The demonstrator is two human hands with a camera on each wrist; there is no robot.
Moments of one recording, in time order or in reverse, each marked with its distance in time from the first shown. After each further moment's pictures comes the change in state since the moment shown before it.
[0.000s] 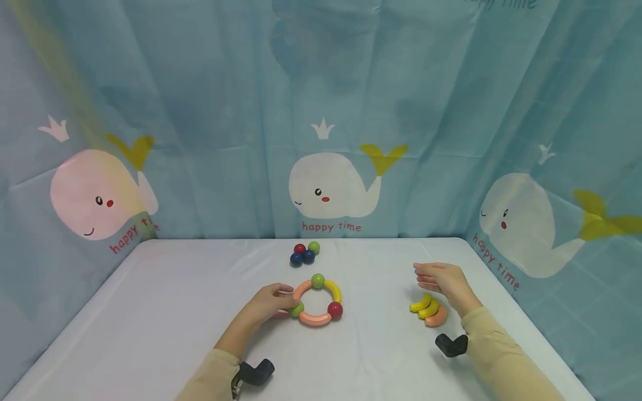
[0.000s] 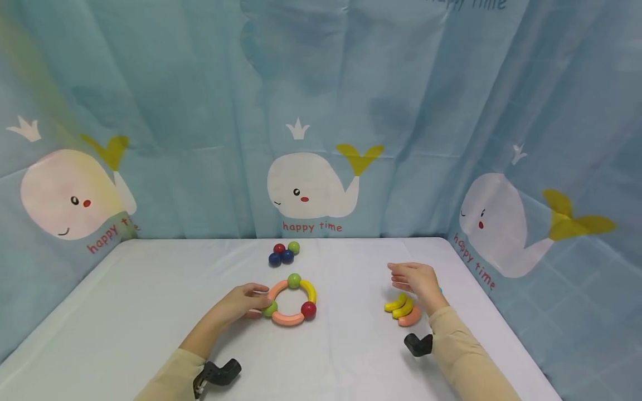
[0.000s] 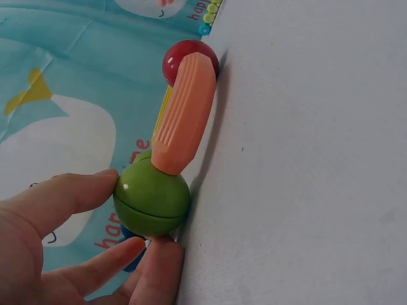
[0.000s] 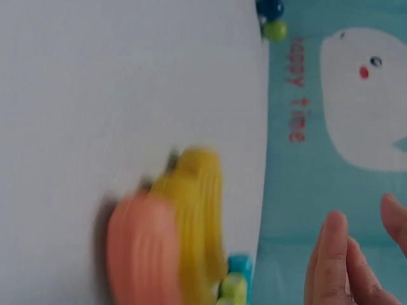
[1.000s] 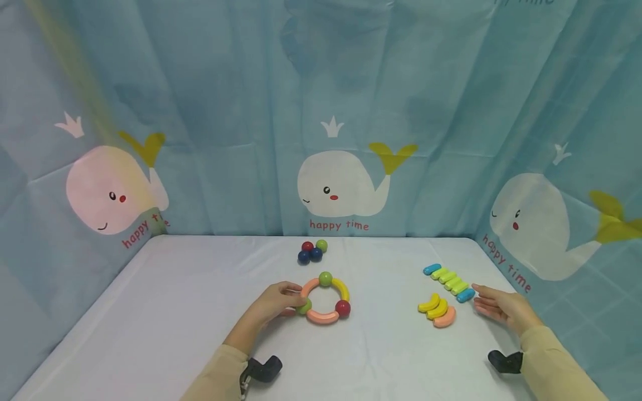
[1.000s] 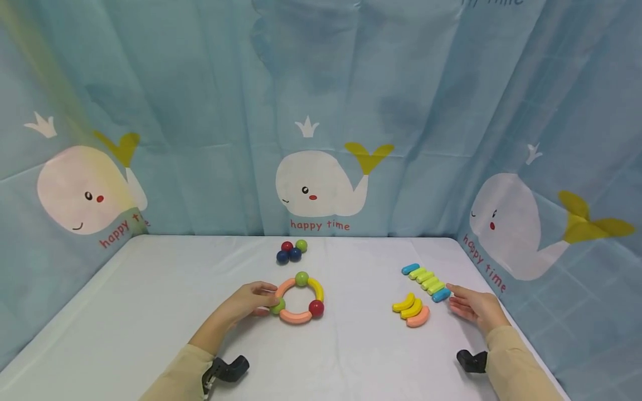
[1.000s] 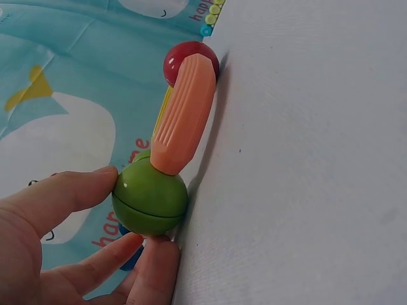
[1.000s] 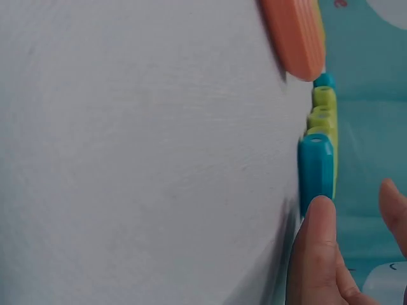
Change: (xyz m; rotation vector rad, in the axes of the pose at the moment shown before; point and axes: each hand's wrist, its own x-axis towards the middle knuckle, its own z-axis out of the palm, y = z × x) left_hand -0.004 -0.004 -0.002 -0.028 -0.020 0.016; right_hand 0.005 0.063 -0.093 0.284 0.105 0.308
